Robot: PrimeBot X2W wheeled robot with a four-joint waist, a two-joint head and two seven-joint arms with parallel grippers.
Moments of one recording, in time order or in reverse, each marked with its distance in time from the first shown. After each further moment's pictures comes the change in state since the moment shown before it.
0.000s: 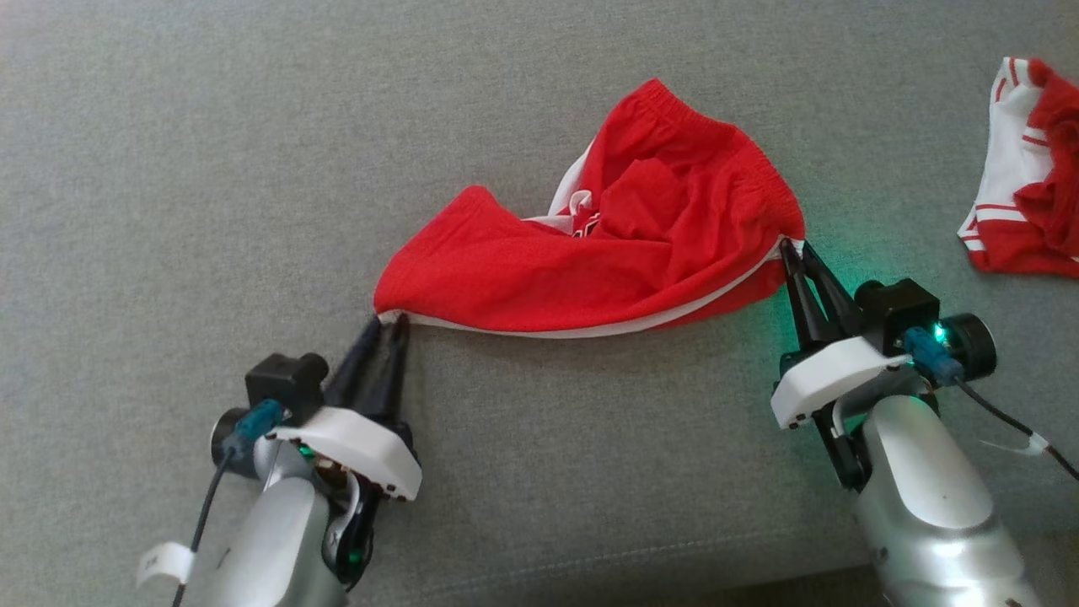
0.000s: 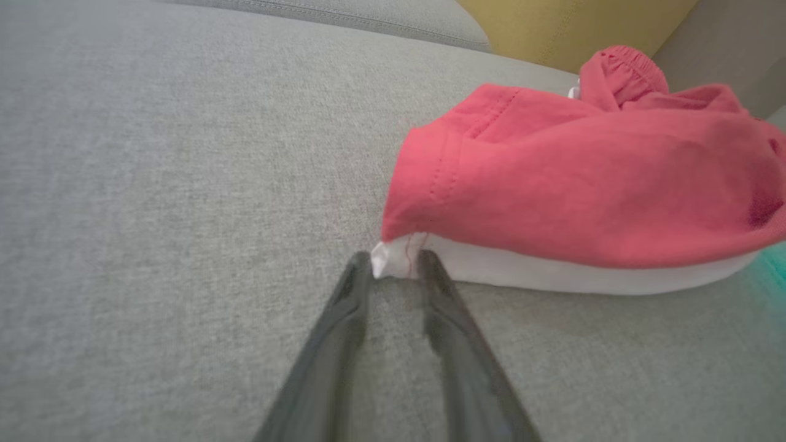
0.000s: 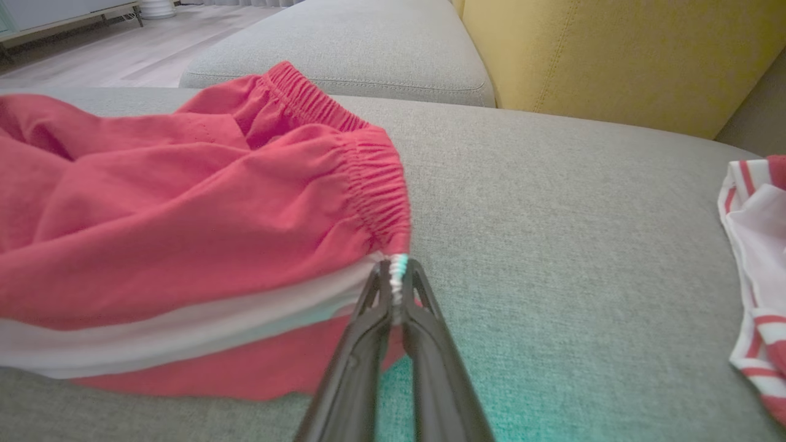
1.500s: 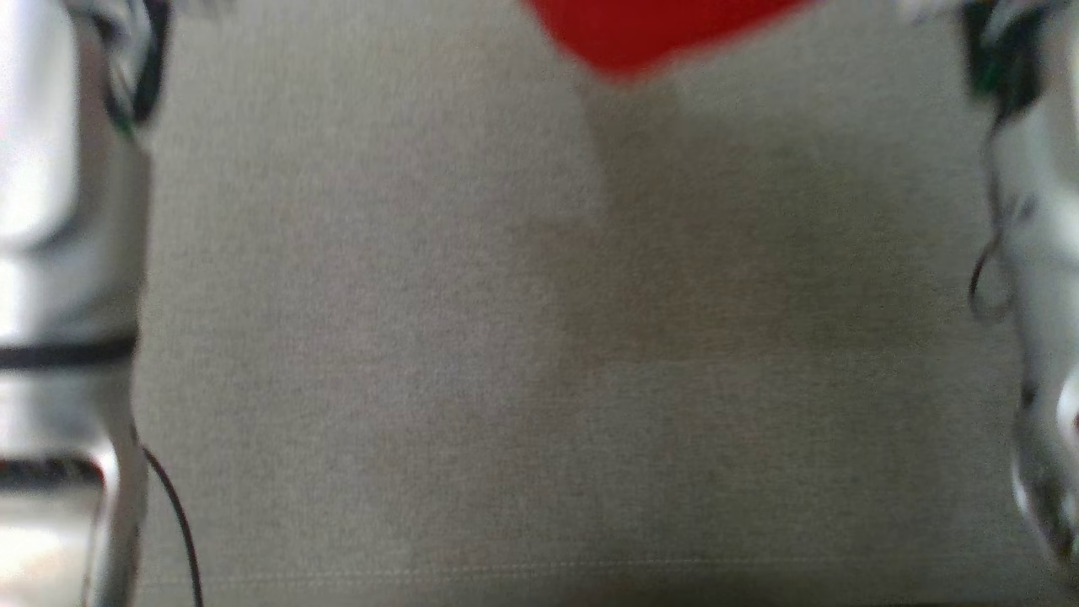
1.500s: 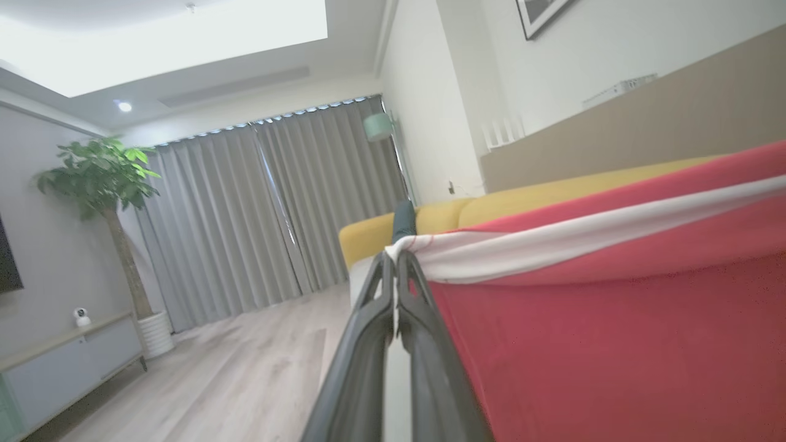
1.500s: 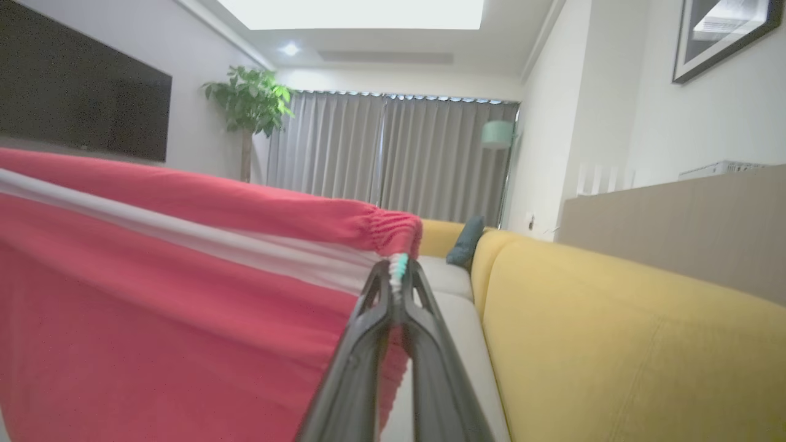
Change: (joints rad) left arm -0.759 0.164 0.063 -0.062 0.217 0.040 0.013; right arm -0.619 -0.131 0.074 -0.082 0.172 0.000 0.036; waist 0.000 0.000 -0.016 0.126
